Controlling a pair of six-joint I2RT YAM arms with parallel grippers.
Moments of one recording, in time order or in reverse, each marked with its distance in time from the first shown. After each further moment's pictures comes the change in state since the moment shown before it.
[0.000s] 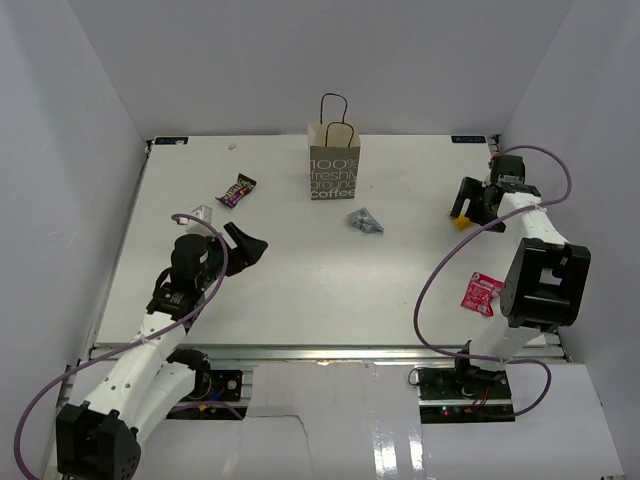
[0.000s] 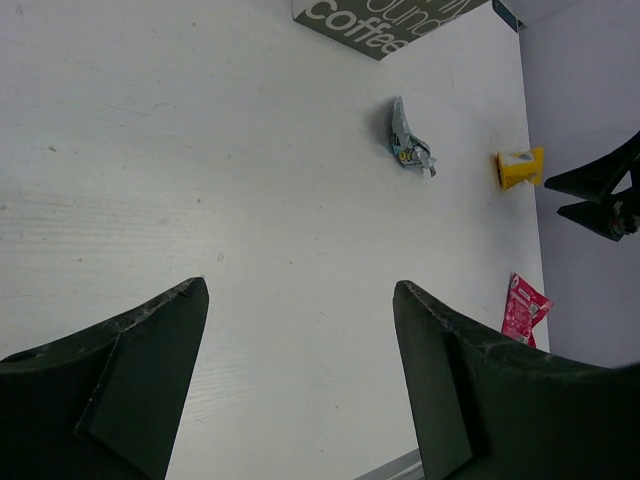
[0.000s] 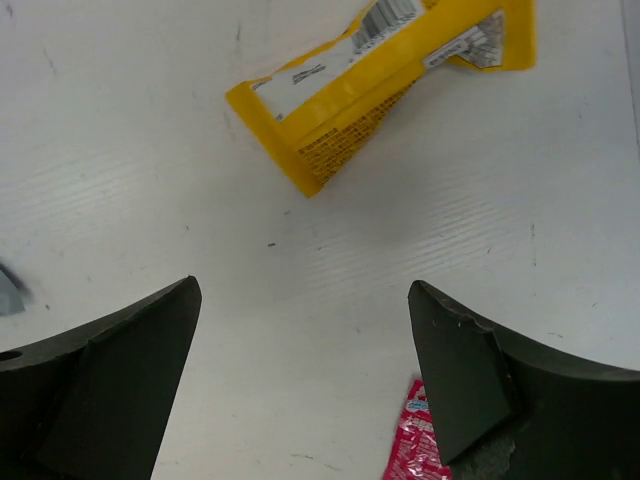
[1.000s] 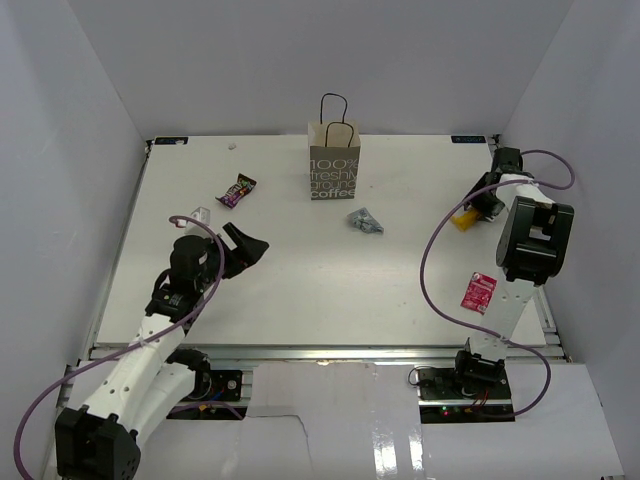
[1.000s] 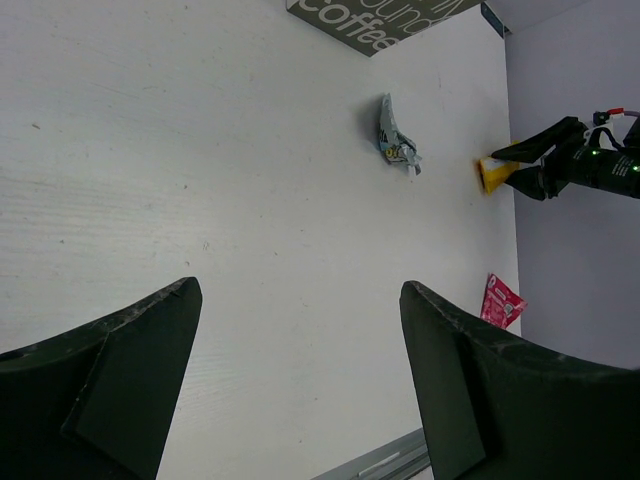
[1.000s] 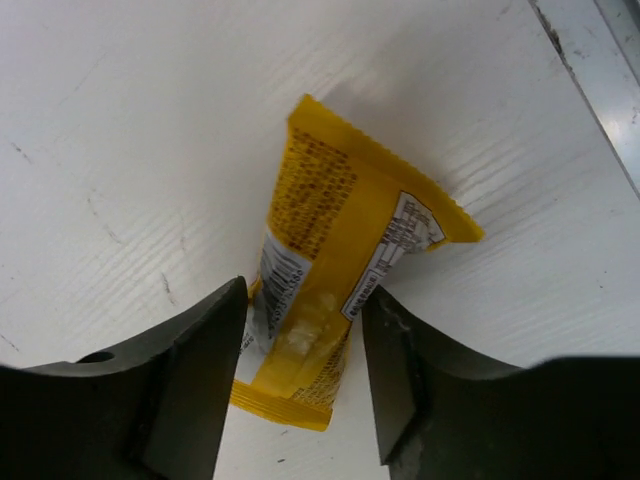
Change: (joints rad) left arm 0.000 -0.021 0.000 -0.026 0.018 -0.061; right arm -0.071 0.432 0.320 0.033 0.122 0.320
